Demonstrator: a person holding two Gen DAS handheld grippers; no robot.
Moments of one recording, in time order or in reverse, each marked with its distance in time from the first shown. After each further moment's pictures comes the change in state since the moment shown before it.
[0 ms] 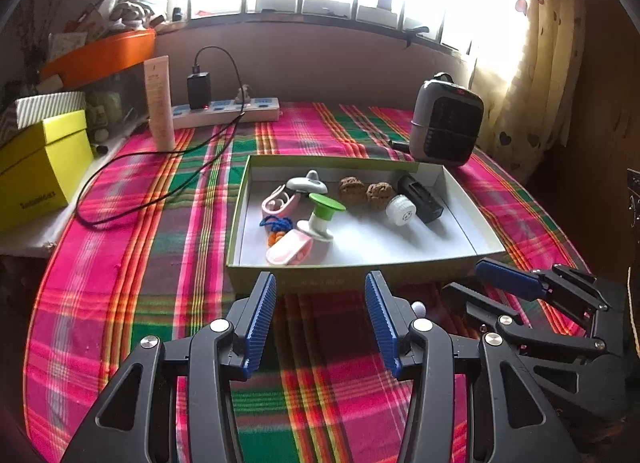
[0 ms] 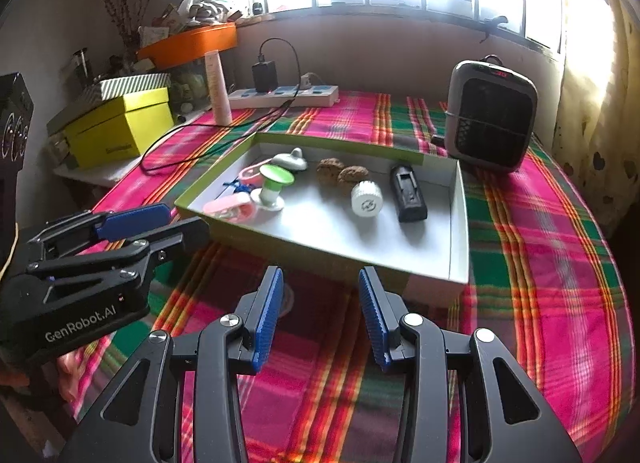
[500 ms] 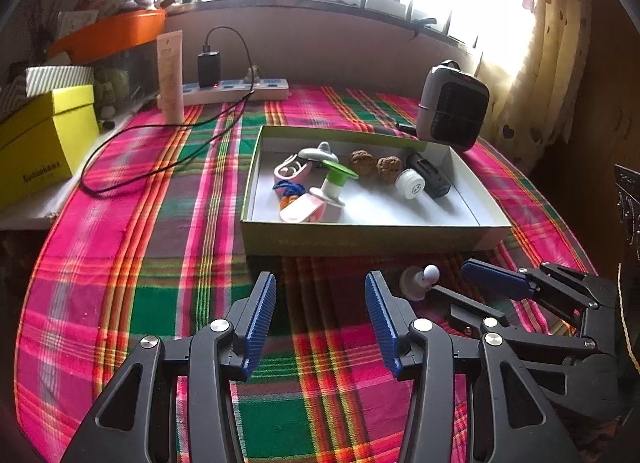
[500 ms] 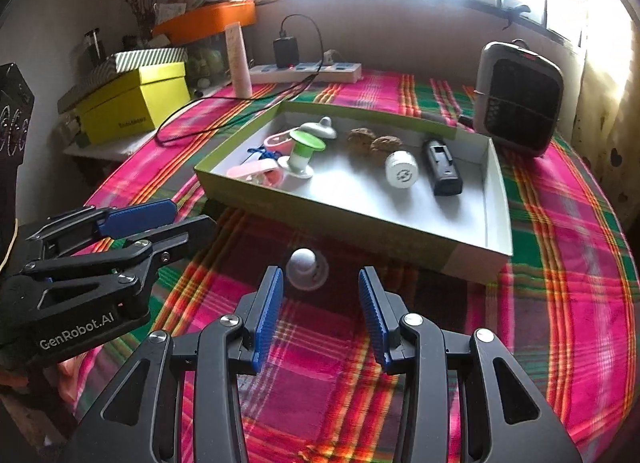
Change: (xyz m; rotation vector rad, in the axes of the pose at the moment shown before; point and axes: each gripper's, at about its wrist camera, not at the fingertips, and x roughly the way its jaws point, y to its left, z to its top) left arm 0.001 0.011 -0.021 -0.032 0.037 -0.002; right arm 0.014 0.018 -0.011 -0.039 0.066 0.046
